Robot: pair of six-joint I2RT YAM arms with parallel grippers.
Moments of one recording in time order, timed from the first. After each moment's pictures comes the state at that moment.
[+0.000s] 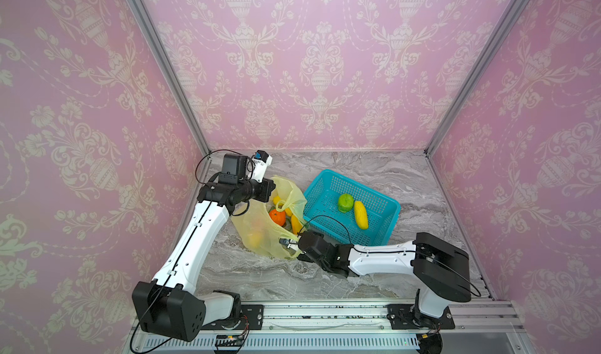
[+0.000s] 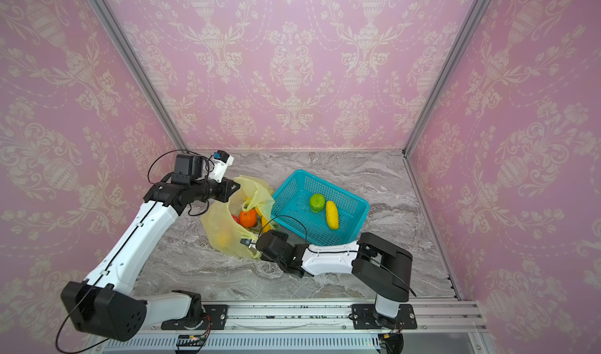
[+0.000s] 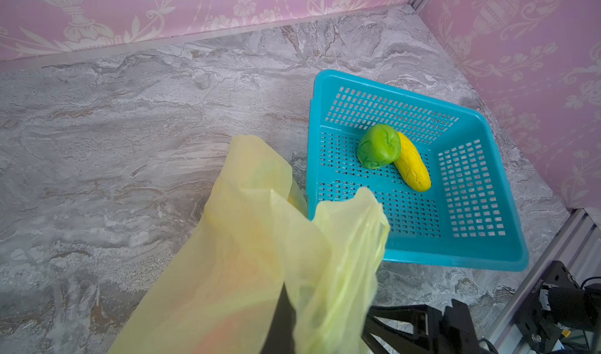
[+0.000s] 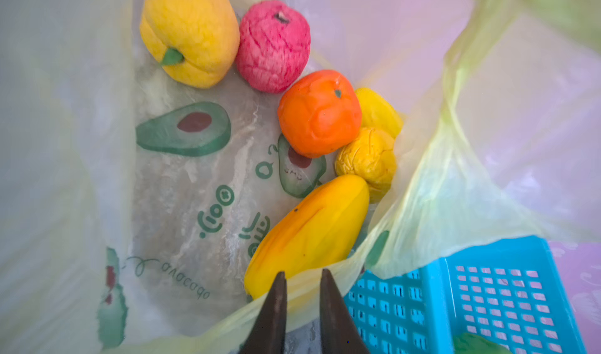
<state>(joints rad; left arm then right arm) -0.17 1.29 1.28 -0.75 0.40 0.01 1.15 1.70 0.93 0.16 0.43 -0.37</state>
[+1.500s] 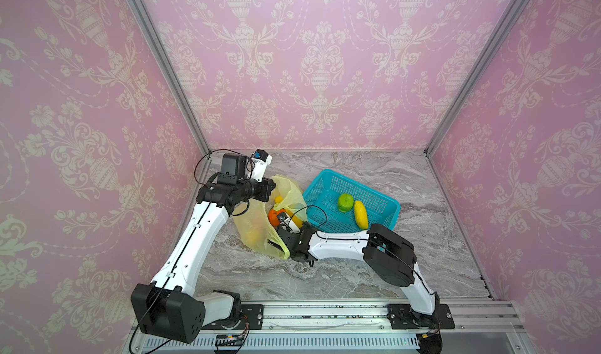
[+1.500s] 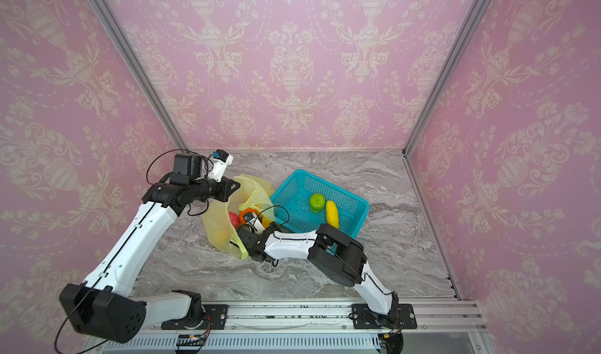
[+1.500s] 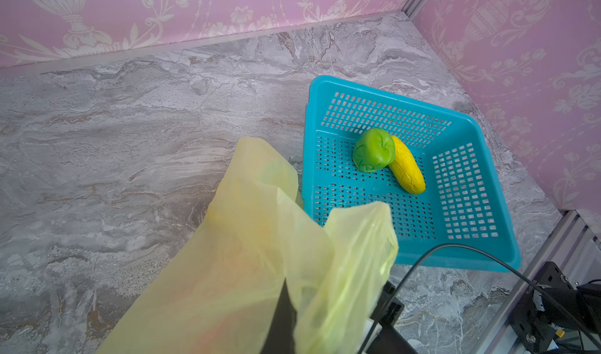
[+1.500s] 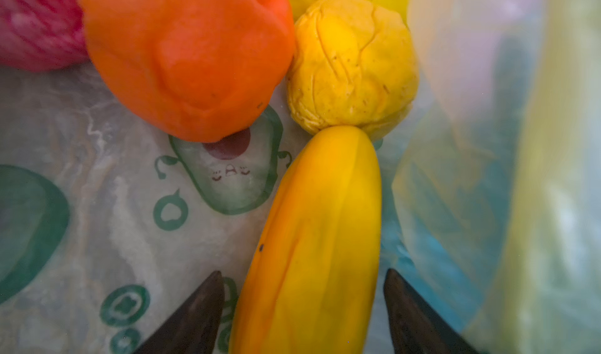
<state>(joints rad) -0.17 1.28 1.28 -0.74 0.42 0.01 1.14 2.15 1.49 -0.46 0.68 0.40</state>
